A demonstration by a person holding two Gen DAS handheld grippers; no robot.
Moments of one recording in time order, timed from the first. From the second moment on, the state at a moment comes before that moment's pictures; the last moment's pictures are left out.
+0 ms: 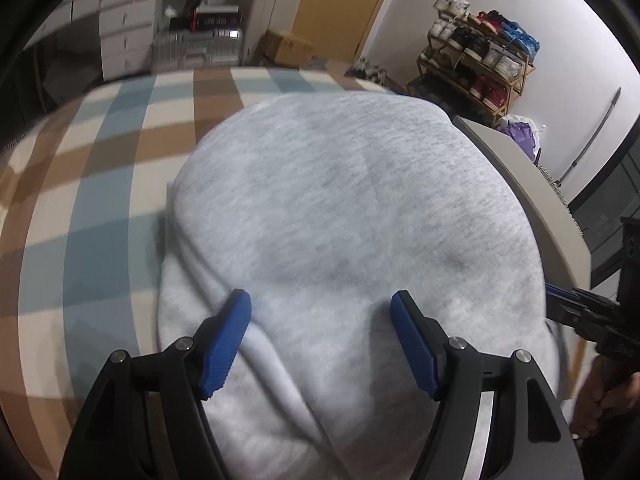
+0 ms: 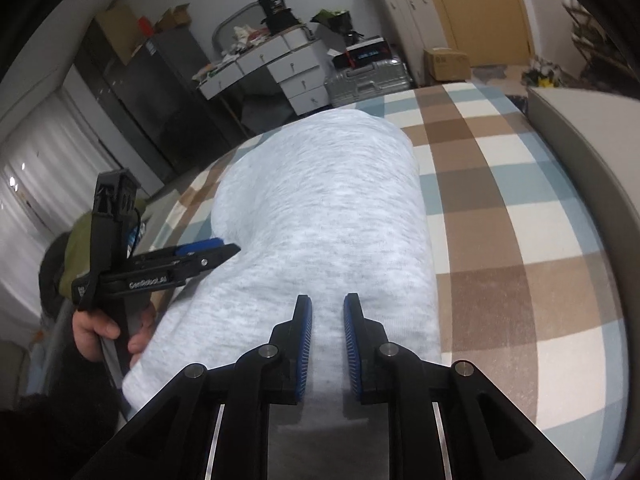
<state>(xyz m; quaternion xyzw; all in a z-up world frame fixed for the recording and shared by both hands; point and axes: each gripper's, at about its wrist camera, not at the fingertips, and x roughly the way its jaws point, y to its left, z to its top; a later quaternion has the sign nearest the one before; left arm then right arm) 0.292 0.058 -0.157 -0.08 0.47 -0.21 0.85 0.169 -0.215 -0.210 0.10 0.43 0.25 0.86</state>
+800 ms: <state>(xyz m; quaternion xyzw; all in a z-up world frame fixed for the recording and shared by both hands) 0.288 0.070 -0.179 -0.20 0.56 -0.30 0.74 0.241 -0.250 -0.252 0.21 0.53 0.33 0.76</state>
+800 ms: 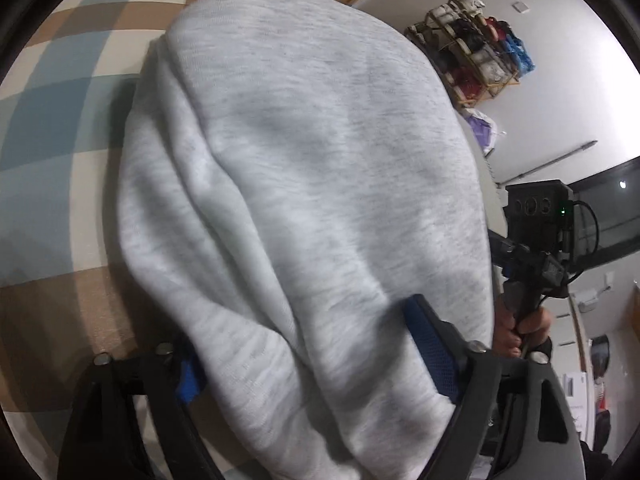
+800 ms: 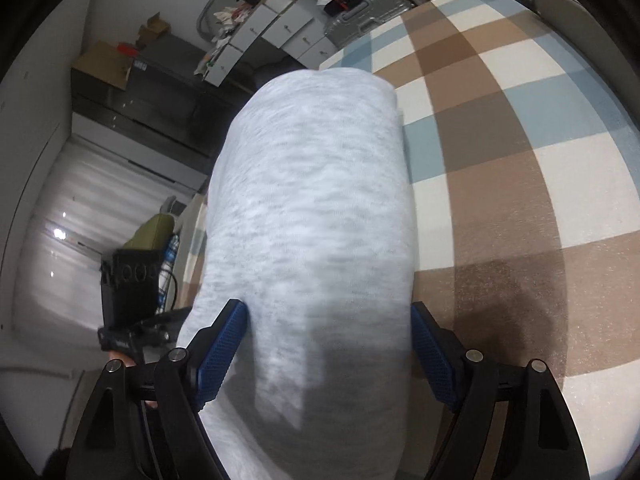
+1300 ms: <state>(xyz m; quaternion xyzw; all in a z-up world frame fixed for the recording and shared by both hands) 0.274 0.074 -0.156 -0.16 0.57 -0.29 0.75 0.194 -0.239 -0.225 0.15 0.50 0.38 0.76</state>
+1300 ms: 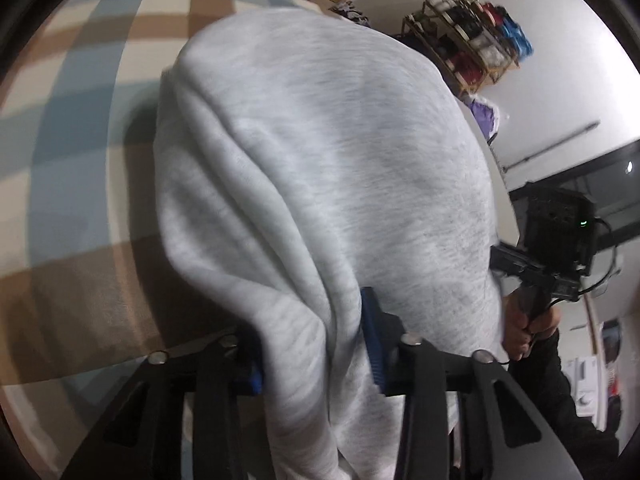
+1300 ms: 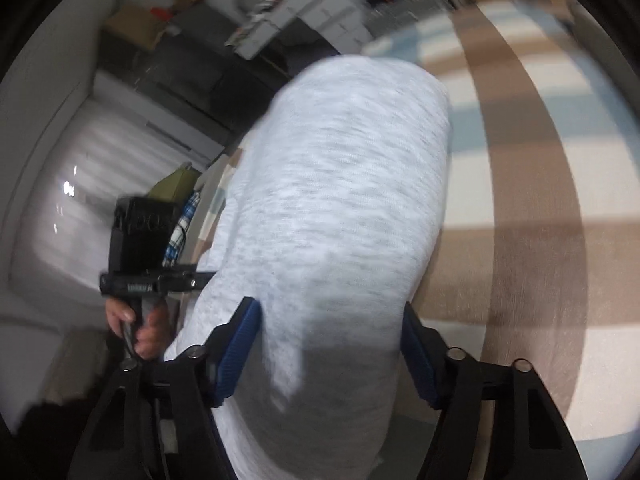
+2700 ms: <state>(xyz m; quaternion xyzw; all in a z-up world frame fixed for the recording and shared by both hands) 0.243 0.127 -0.082 -0.17 0.52 -0.28 0.79 0.167 -0.205 -0.165 0.24 0.45 0.44 0.74</state>
